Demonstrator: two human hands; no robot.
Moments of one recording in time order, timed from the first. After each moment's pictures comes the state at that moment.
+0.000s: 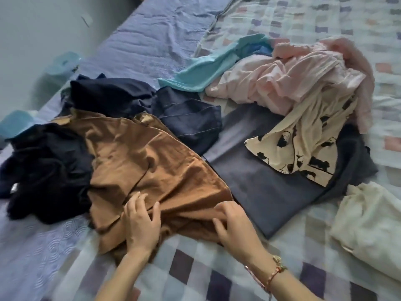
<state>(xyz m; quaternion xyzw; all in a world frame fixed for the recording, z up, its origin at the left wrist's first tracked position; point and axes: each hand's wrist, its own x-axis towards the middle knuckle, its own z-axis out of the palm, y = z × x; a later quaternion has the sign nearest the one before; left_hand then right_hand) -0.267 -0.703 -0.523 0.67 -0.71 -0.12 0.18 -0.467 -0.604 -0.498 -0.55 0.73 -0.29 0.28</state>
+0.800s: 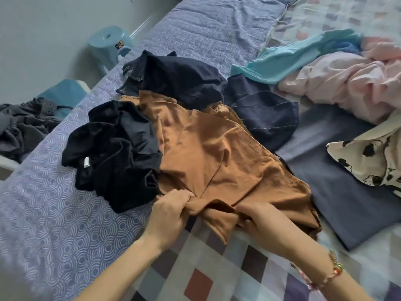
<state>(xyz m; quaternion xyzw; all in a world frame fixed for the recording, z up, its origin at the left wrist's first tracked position) -0.132 -0.745 -0.473 0.44 -0.85 -0.23 0.19 -0.357 -0.680 -0.441 -0.72 0.61 -0.09 0.32</state>
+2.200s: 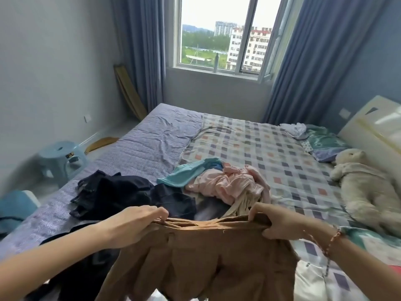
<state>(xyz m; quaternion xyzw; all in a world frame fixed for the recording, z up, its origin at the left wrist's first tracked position) -0.221 -0.736 -0.152 0.13 -0.98 -0.12 0.04 -0.531 -0.539 -0.073 -0.61 0.74 0.00 0.28</state>
